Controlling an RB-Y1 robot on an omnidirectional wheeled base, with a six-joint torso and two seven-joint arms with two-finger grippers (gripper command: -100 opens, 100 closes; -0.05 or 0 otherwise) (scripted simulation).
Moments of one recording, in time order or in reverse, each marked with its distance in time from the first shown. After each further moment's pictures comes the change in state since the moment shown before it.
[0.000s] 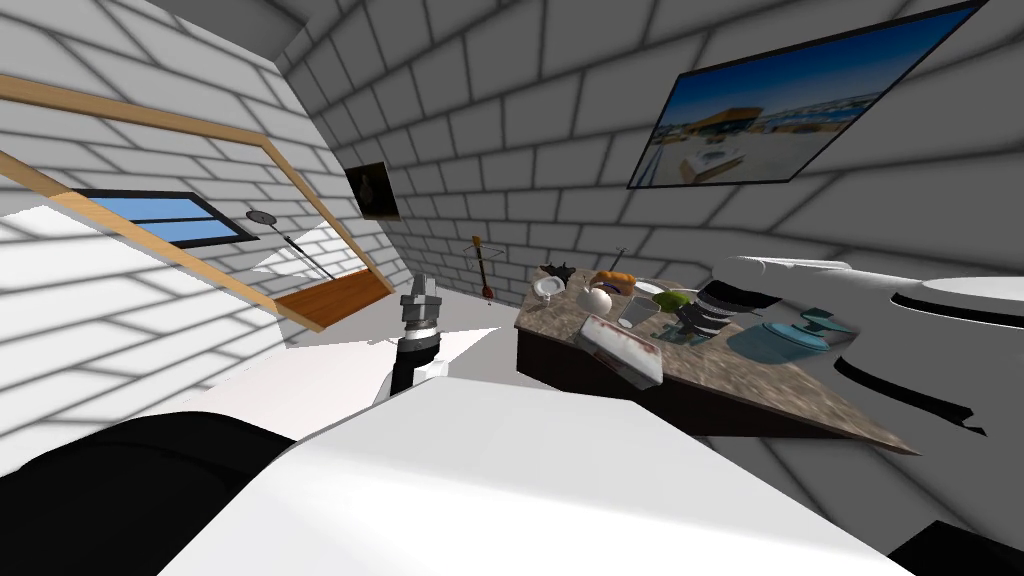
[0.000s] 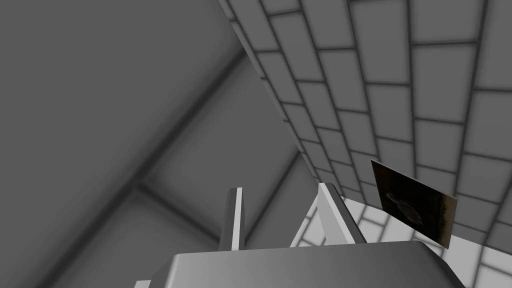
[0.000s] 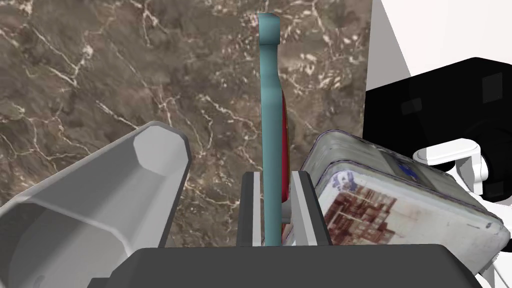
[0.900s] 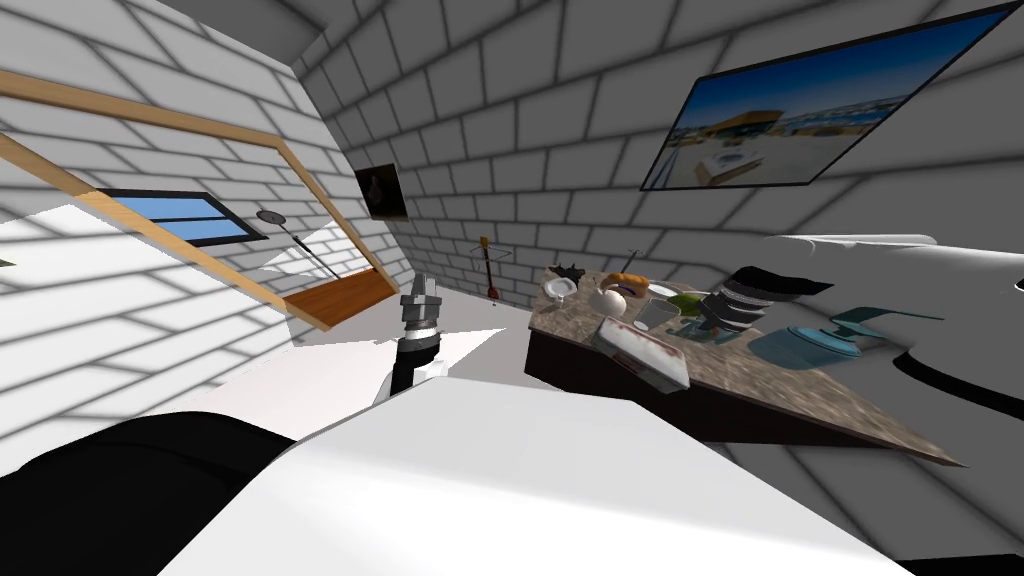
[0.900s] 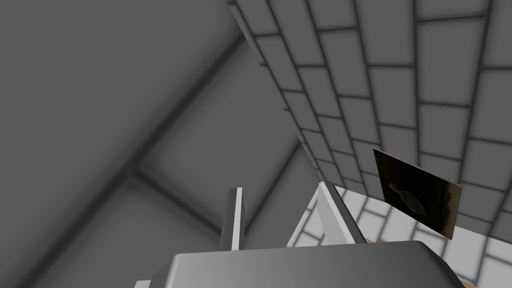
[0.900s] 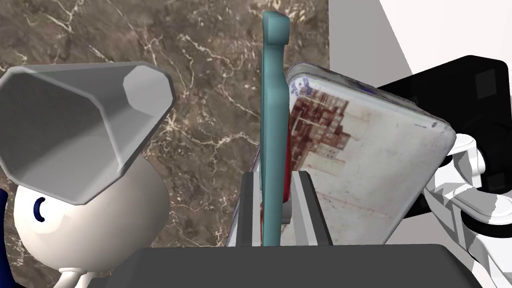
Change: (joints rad) left arm 0.000 0.000 0.000 0.000 0.000 0.000 0.000; right arm -0.115 -0.084 0.029 -0.044 0.040 -0.098 -0.037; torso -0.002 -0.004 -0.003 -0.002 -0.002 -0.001
